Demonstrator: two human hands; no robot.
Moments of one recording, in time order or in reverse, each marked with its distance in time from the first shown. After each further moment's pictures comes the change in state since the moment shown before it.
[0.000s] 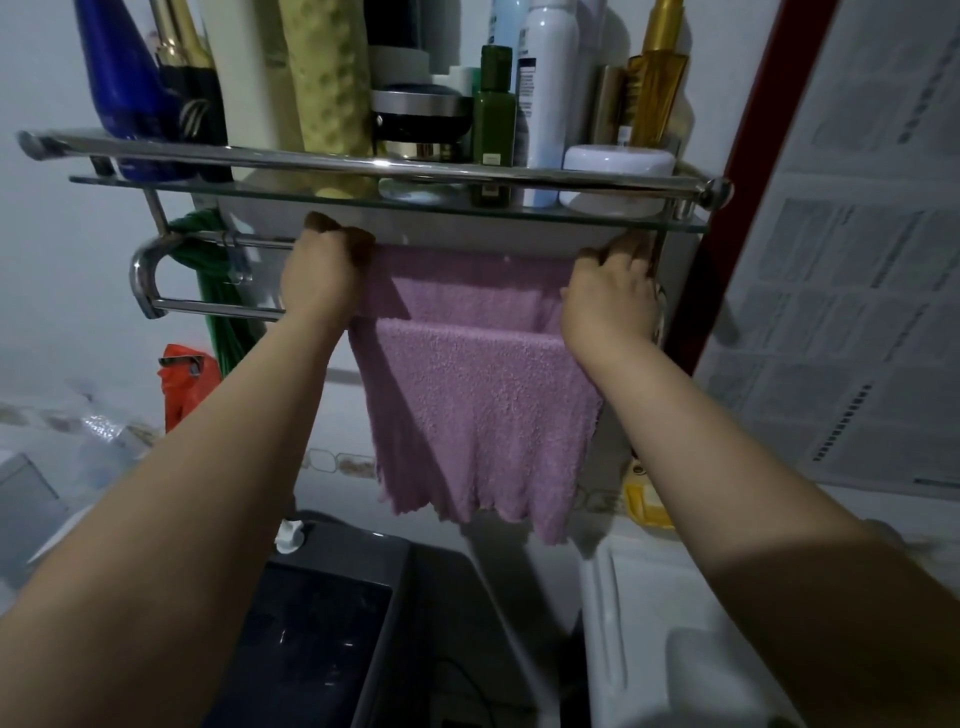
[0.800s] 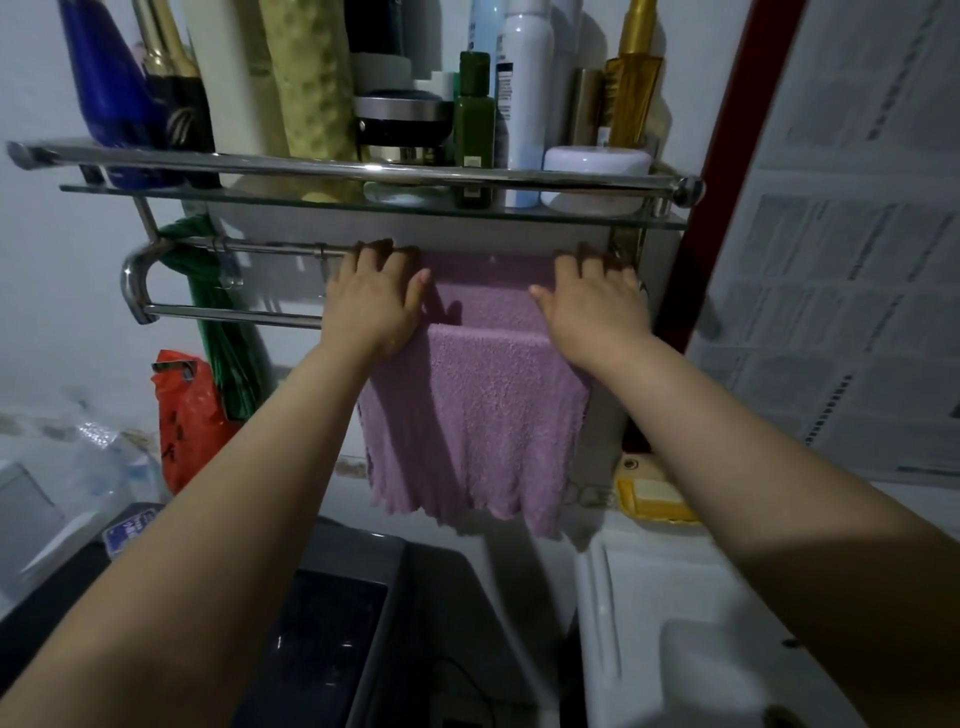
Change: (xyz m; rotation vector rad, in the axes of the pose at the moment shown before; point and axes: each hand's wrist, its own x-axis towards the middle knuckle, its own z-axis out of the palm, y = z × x) left_hand -0.043 0.045 0.015 0.150 -0.082 0.172; right_hand -0.011 0.016 -0.009 -0.037 -0.175 -0.203
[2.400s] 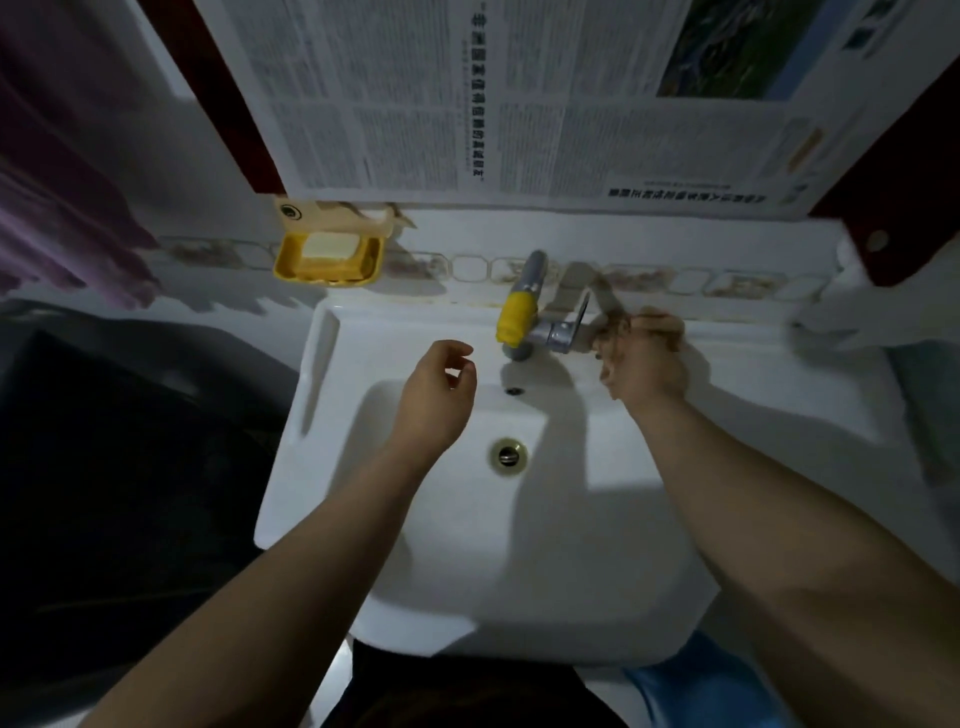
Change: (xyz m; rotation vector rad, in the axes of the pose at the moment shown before) left_hand -0.291 0.475 0.250 -0.656 -0.613 -0.519; right_hand -0.280 0.525 0.276 0.266 -0.560 0.459
